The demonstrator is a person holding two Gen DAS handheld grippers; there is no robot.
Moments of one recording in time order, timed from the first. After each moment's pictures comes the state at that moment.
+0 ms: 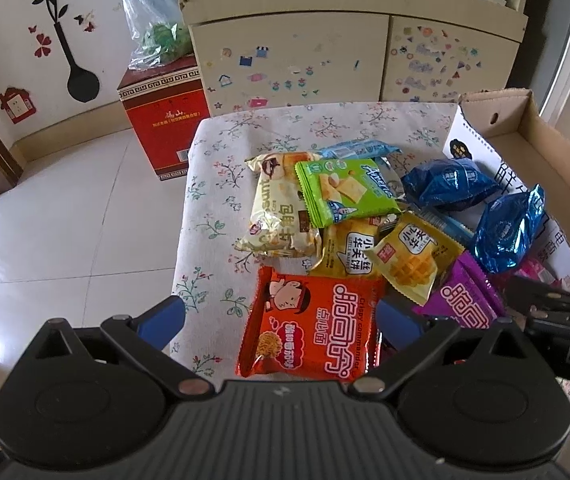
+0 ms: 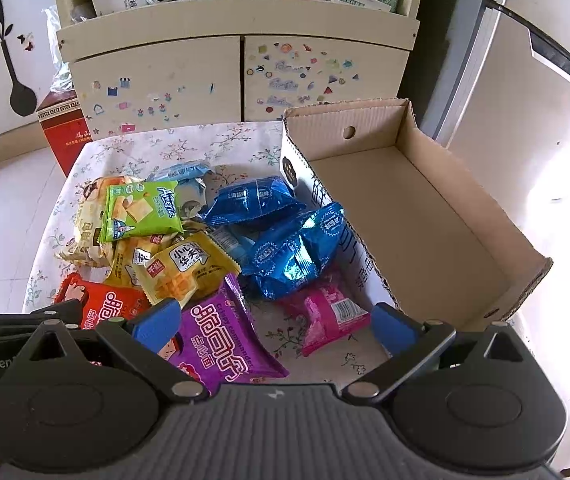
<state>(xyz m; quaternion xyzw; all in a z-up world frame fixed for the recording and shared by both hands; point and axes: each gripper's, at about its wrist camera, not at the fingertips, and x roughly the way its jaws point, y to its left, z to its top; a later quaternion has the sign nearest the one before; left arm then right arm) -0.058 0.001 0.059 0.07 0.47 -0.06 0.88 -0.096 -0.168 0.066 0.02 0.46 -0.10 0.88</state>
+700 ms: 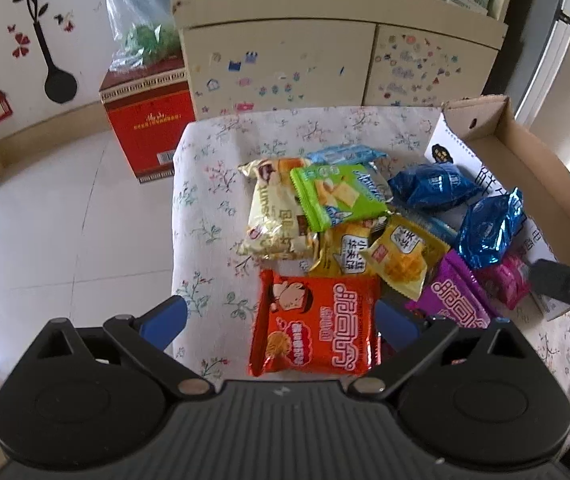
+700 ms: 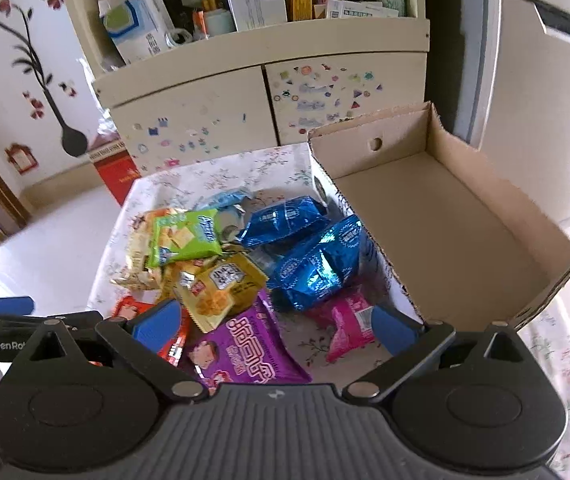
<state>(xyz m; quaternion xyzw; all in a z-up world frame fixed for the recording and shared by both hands) -0.052 0.029 0.073 0.05 0.48 -0.11 0.87 -0.115 -0.204 0.082 0.11 0.42 -0.02 0.90</state>
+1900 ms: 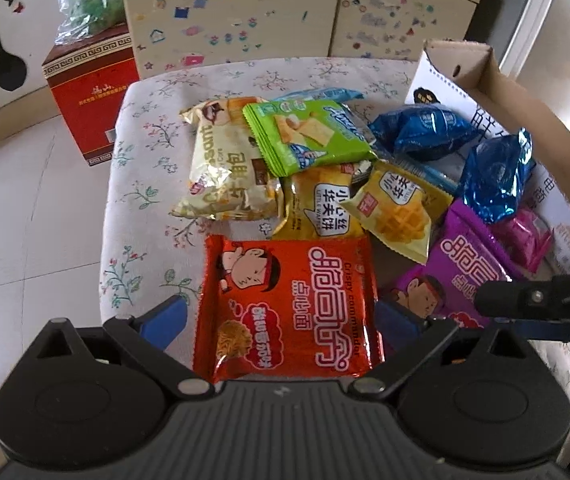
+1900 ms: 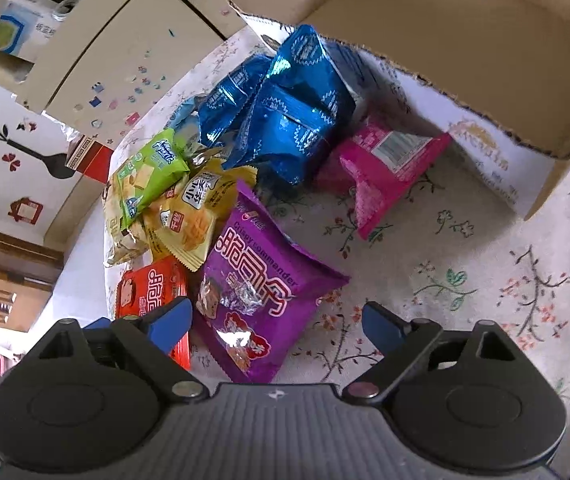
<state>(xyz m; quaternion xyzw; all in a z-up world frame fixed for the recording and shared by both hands) -0.039 0.010 -0.002 0.06 0.50 -0.17 0.85 -0.105 -0.219 -0.011 0.34 0.50 -0.02 0.80</state>
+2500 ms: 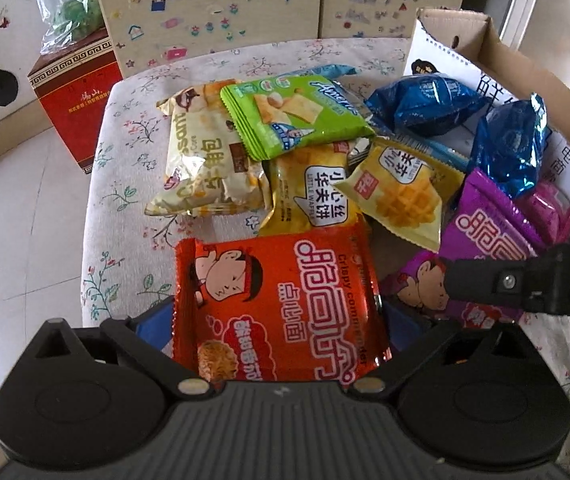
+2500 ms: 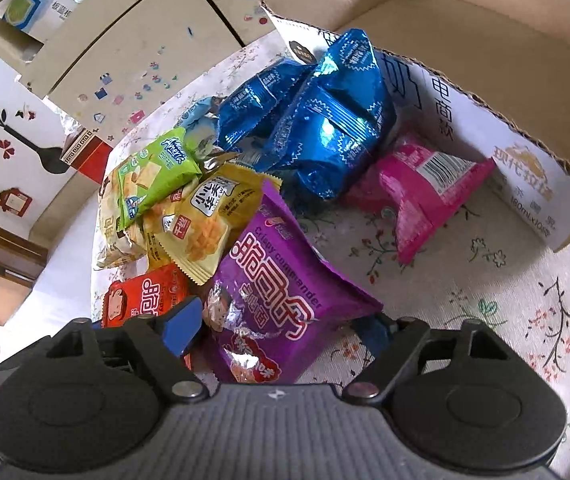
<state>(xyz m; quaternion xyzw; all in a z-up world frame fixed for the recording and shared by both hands) -0.036 -0.009 -0.025 0.10 0.49 -0.16 0.85 -0.093 -0.199 -0.013 0.28 0.49 -0.03 0.83</state>
